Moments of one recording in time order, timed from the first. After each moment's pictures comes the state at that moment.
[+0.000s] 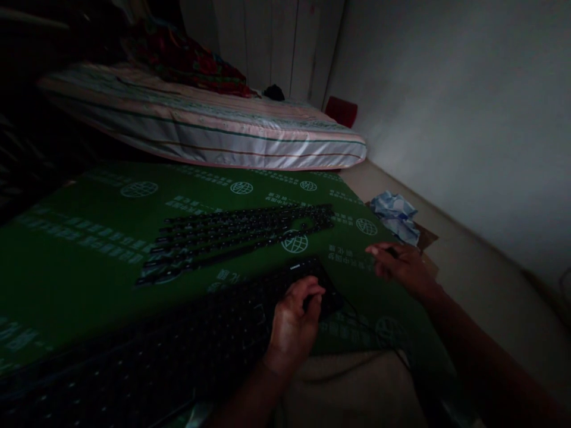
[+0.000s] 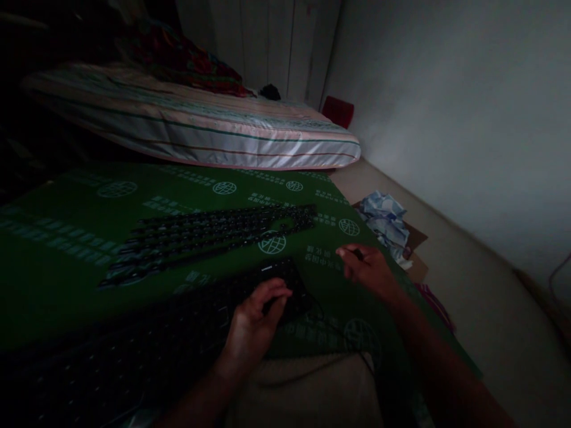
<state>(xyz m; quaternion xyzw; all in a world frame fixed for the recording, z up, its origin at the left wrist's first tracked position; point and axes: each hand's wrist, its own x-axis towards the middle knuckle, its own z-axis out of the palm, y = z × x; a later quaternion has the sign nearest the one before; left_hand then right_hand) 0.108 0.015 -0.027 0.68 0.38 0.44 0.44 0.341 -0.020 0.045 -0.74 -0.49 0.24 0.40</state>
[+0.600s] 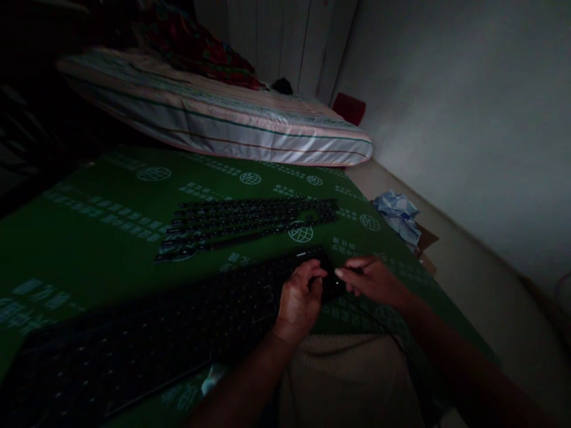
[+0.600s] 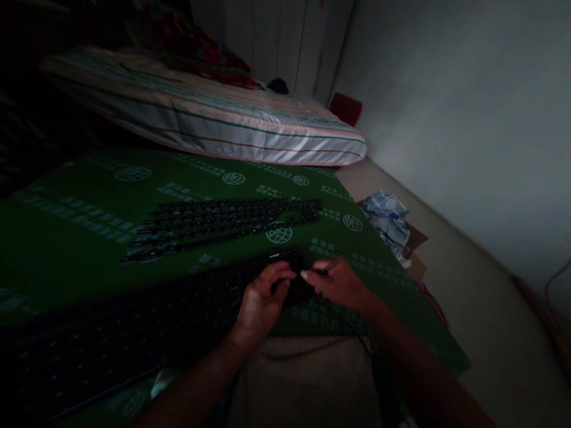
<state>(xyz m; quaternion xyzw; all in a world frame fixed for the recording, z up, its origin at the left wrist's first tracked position) 0.113 0.019 -0.036 0.69 0.37 0.45 0.44 0.282 -0.022 0.031 -0.68 -0.58 0.35 0.27</state>
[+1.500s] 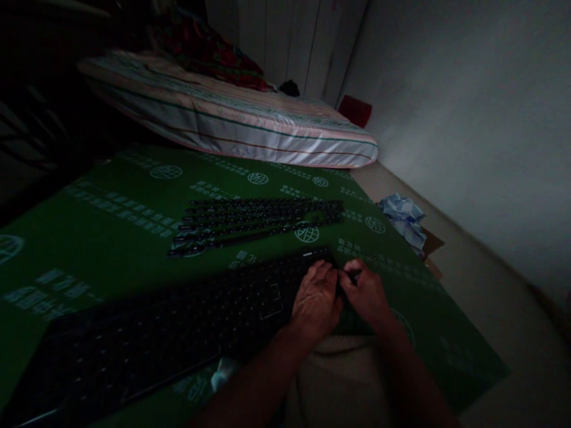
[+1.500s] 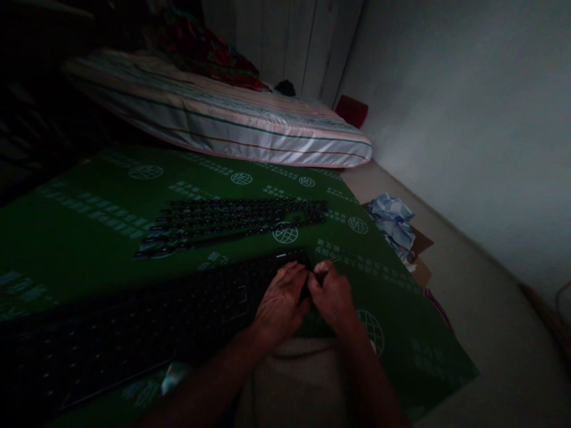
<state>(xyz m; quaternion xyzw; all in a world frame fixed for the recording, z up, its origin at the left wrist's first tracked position) 0.118 0.009 -0.022 0.87 0.34 0.25 0.25 0.252 -0.026 -0.015 -0.77 -0.53 0.09 0.34</state>
